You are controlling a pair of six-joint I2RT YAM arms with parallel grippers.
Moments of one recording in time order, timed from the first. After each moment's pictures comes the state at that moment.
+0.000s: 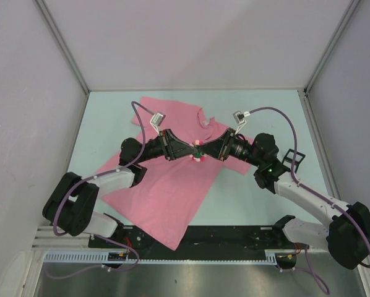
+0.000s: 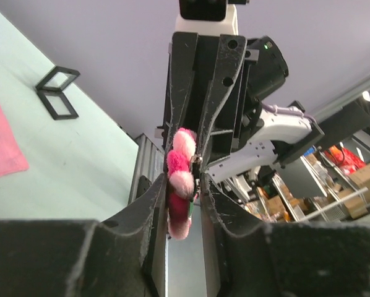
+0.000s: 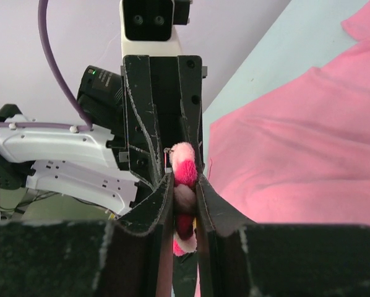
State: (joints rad) left arm -0.50 1.40 0.57 1.19 0.84 -1.24; right arm 0.60 1.12 0.67 0.54 -0.52 0.88
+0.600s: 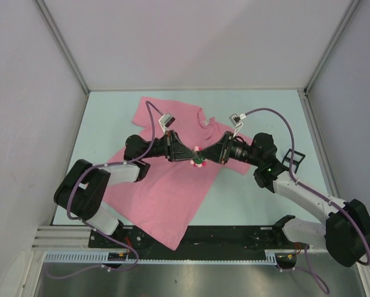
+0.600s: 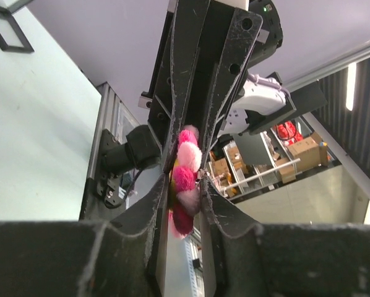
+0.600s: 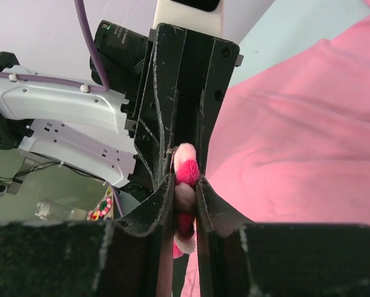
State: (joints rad) left arm -0.48 1.56 0.62 1.31 1.04 -1.47; right arm 0.58 1.14 0.65 0.54 -0.64 0.83
